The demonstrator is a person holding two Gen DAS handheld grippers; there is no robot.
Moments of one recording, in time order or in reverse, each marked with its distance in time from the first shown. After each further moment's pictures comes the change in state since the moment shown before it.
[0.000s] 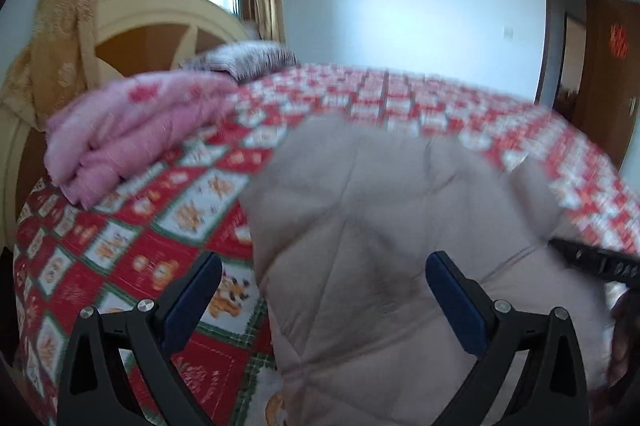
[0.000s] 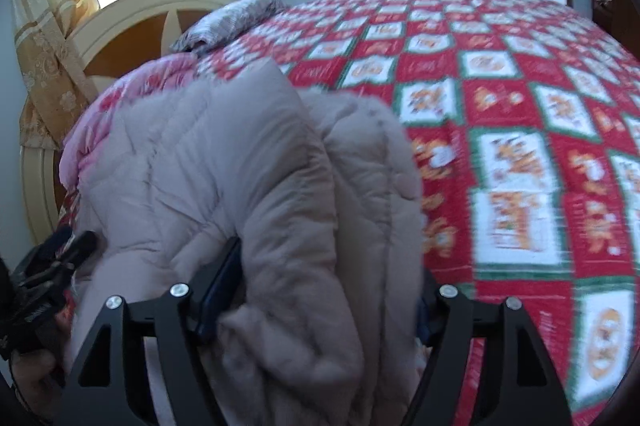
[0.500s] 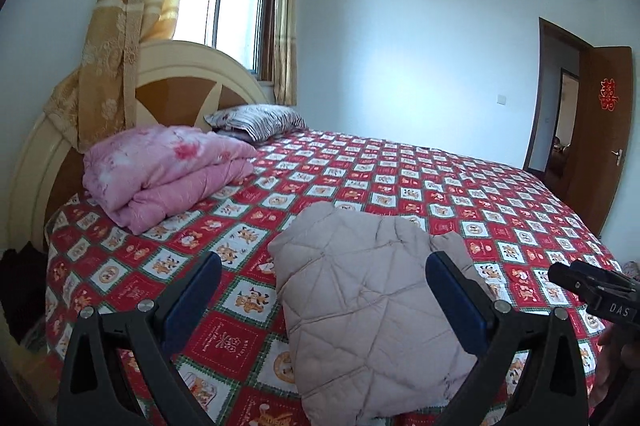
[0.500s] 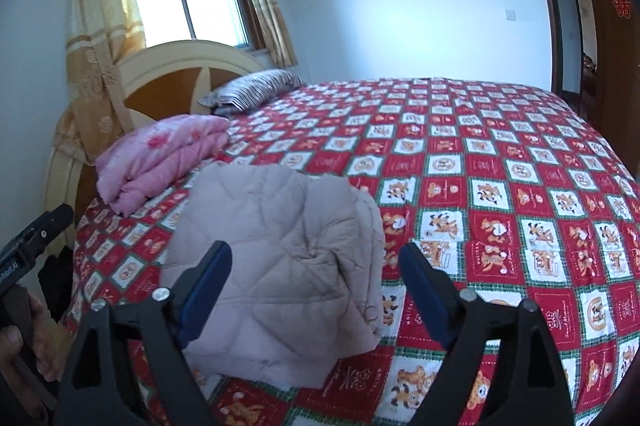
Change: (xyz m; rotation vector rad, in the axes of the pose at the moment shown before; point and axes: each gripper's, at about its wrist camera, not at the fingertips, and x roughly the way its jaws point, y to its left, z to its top) left arm -0.168 -0.004 0.013 -0.065 -0.192 0.007; right arm -0.172 0.050 -0.023 -0.125 -0.255 -0.025
